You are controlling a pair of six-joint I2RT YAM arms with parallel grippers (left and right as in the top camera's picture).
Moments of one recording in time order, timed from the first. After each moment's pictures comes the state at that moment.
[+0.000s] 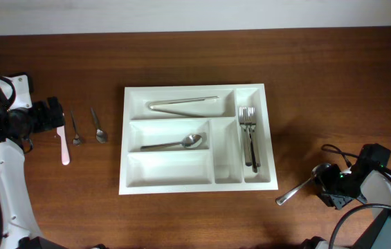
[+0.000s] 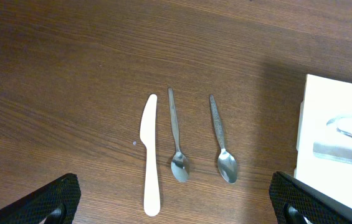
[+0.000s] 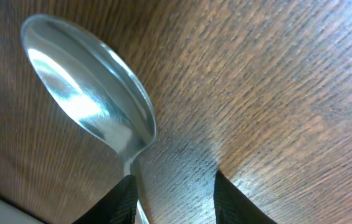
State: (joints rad) left arm 0.46 1.47 1.32 -0.79 0.18 0.18; right arm -0.58 1.44 0.62 -0.72 -0.28 0.49
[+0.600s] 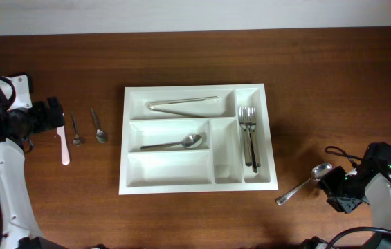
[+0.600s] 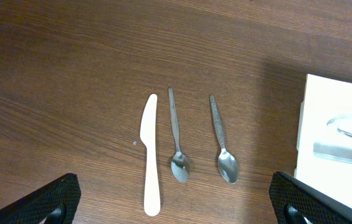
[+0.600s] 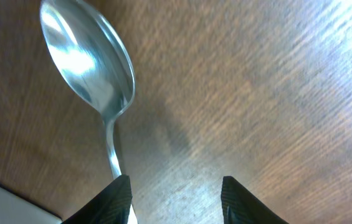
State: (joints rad) left arm 0.46 1.47 1.32 -0.79 0.18 0.18; right arm -0.59 1.32 0.68 -0.90 -0.19 0.41
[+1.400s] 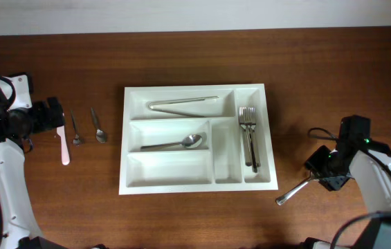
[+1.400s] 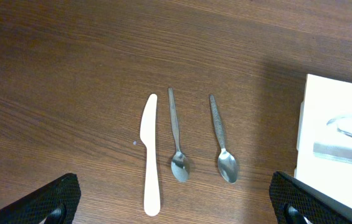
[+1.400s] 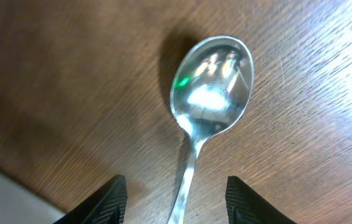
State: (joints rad) left arm 0.46 1.47 1.32 -0.79 0.18 0.18; right arm -0.32 1.45 0.82 -0.86 -0.10 0.54
